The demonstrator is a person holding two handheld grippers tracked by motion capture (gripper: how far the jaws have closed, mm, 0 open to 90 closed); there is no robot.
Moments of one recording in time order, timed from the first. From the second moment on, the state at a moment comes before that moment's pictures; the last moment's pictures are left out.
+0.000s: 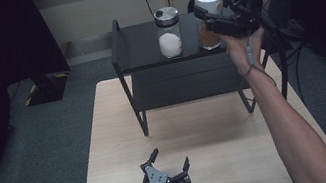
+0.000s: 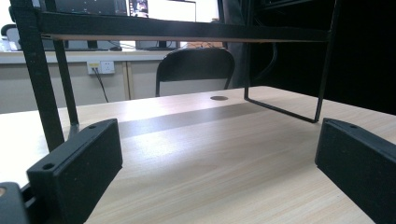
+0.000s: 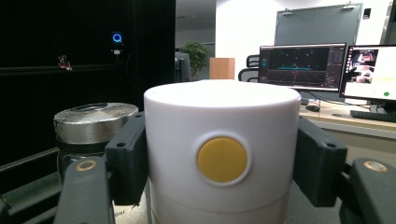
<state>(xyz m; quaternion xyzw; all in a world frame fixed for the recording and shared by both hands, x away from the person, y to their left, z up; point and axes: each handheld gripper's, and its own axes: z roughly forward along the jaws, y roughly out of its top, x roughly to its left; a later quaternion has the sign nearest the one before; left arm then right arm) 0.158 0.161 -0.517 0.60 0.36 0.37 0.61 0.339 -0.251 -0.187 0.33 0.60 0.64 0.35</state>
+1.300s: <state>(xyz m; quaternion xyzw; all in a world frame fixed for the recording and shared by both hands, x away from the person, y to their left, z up) 0.158 0.162 -0.517 0.60 0.36 0.37 0.61 0.328 -0.260 -0.200 0.31 0.57 0.67 0.35</state>
